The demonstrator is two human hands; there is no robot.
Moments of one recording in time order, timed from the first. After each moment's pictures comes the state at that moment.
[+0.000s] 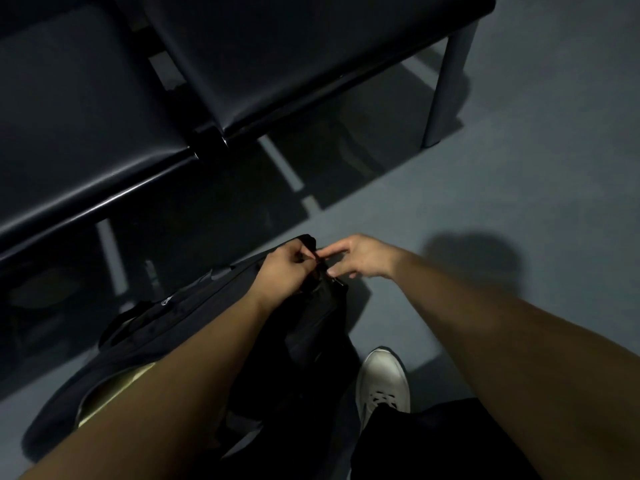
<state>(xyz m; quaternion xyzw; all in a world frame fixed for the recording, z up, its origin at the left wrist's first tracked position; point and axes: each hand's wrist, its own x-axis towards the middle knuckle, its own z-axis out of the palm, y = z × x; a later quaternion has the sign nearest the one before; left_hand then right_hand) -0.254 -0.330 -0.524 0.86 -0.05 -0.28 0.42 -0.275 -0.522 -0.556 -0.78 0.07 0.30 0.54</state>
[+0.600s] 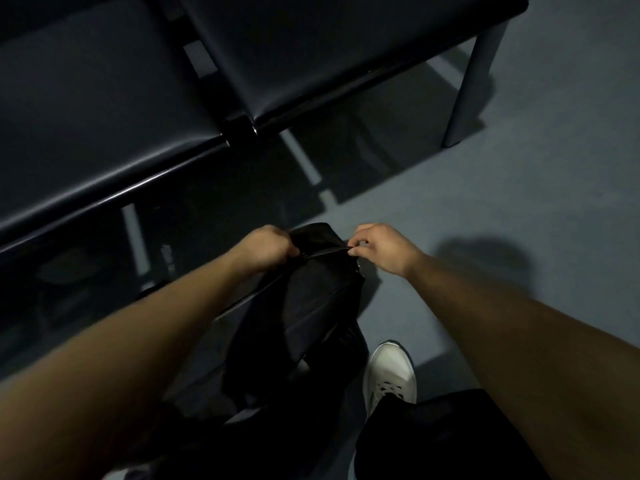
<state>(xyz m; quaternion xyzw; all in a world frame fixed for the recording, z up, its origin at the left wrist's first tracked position) -0.227 -0.296 -0.457 0.90 -0.06 -0.36 0.25 -0.280 -0.523 -0.551 -0.93 -0.04 0.12 0.35</state>
